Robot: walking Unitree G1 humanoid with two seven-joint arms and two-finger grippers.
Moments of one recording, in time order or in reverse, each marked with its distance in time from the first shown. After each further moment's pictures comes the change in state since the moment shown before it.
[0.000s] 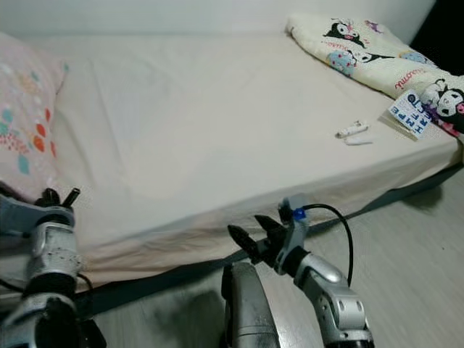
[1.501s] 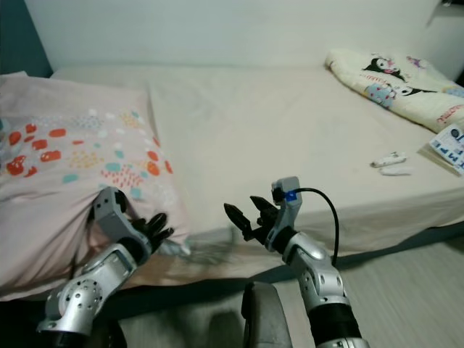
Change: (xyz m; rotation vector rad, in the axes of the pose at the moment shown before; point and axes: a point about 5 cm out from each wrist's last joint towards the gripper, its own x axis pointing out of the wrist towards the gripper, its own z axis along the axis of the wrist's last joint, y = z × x) left arm -0.071 -0.026 -0.045 0.646 0.405 -0.321; right arm 0.034 -0.011 0.008 -0.014 -0.083 -0.001
